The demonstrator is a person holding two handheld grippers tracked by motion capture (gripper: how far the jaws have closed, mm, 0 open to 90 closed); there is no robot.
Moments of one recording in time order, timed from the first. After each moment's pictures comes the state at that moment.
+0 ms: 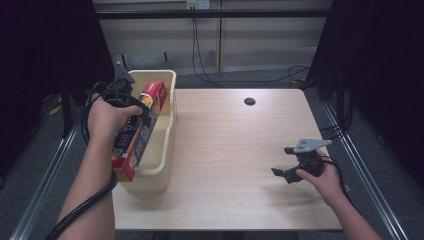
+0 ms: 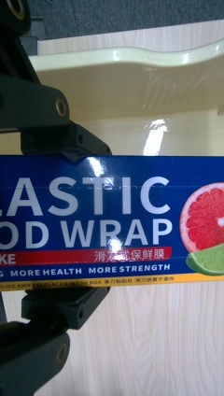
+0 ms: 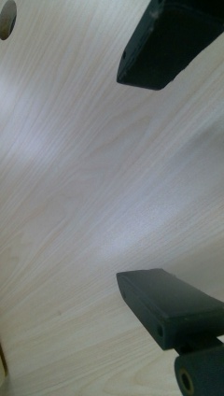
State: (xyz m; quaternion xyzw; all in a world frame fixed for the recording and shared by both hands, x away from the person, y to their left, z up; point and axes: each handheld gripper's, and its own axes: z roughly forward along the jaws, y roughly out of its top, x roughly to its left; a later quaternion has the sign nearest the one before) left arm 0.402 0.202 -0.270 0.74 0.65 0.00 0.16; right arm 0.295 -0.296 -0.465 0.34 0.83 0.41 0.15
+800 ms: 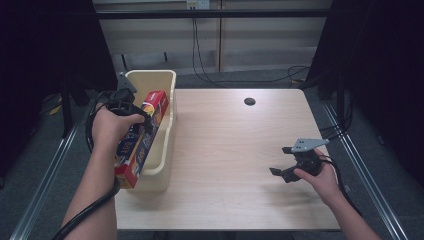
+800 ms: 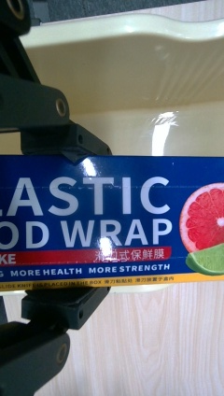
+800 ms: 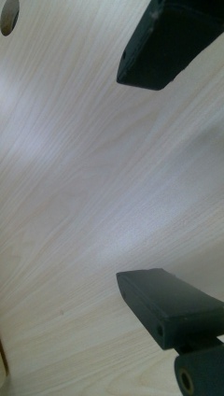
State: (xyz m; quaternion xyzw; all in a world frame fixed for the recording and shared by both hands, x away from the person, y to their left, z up) left arm 0.399 0.203 -0.295 0.74 0.66 -0.02 0.15; right arm 0.298 -0.291 -0.465 0.34 0.83 0.41 0.15
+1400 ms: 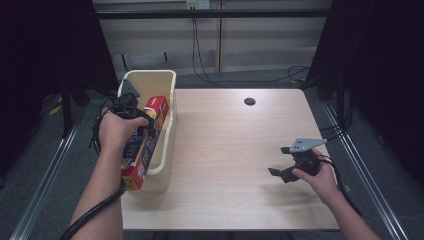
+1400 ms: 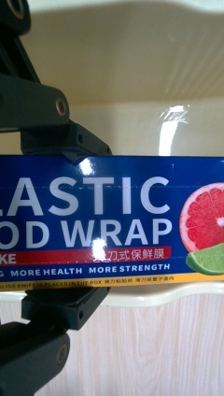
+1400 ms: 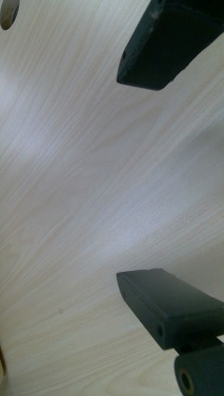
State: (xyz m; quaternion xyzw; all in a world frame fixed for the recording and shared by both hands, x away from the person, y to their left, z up) left arm 0.403 0.197 -0.312 0.72 0.68 -0.02 0.14; right arm 0.299 -0.288 -0.466 0.33 0.84 0.41 0.15
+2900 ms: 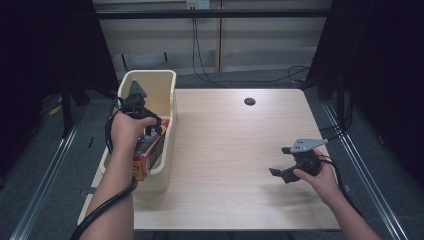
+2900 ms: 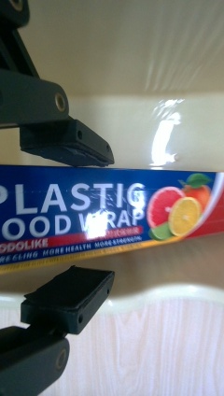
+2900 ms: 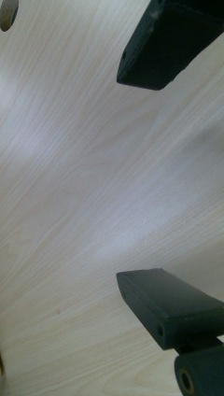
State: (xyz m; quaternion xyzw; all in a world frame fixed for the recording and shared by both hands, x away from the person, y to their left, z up) left arm 0.415 0.181 -0.321 0.72 0.68 0.01 0.14; right arm 0.298 -0.290 -0.466 0.33 0.84 0.41 0.15
